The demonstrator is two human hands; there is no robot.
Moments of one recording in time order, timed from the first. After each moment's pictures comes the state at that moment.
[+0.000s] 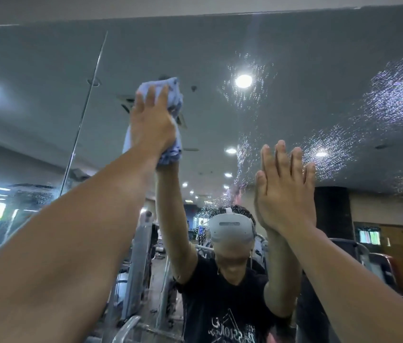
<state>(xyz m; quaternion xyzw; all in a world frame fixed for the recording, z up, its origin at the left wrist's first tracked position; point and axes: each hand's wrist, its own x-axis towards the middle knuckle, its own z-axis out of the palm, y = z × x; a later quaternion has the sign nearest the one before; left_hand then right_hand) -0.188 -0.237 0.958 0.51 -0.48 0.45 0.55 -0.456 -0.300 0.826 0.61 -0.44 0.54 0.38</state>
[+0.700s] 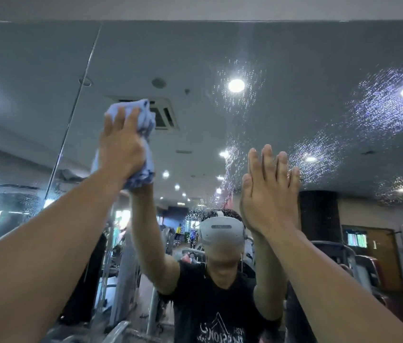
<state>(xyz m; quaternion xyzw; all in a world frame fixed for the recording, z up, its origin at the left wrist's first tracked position) -0.157 -0.230 0.913 0.52 -0.48 0.44 0.55 -0.459 -0.279 0.827 0.63 -0.47 0.50 0.37</state>
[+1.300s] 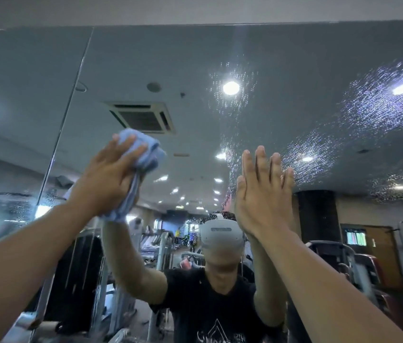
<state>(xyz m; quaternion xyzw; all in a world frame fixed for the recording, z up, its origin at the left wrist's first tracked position) -0.131 -0.228 0.855 0.43 -0.60 0.51 0.44 -0.459 -0.280 0.827 0.63 -0.46 0.51 0.36</state>
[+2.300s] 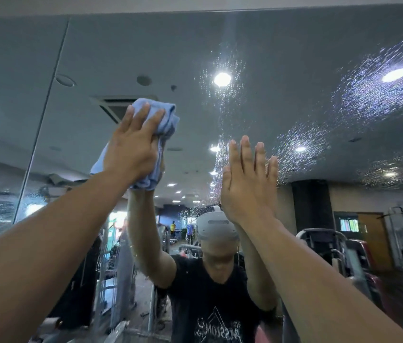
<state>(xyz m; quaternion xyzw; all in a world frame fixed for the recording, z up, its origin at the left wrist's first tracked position) -0.214 -0.247 0.909 0.45 -0.56 0.49 0.50 -0.459 -0.279 0.826 0.63 -0.45 0.52 0.36</state>
